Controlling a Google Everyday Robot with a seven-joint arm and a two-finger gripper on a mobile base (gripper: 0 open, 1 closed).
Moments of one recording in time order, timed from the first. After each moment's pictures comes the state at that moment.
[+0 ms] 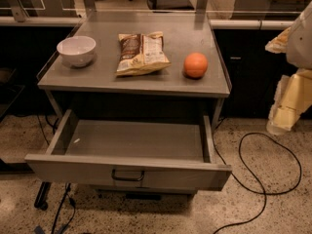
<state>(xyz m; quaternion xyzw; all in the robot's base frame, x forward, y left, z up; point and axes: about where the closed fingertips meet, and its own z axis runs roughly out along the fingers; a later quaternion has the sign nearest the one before) 0.438 -0.217 0.976 -0.60 0.78 -0.03 0.16</state>
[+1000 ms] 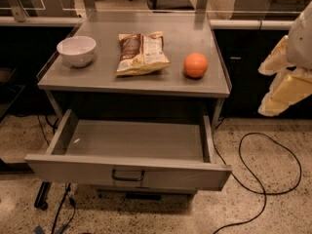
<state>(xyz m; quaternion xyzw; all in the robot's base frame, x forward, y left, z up) 0.438 -0.217 0.976 -0.60 0.78 -0.03 0.16</state>
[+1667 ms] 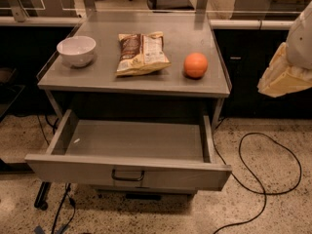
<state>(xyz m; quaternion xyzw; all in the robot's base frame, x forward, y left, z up) 0.438 -0.217 0.976 -0.60 0.78 -0.03 0.16</state>
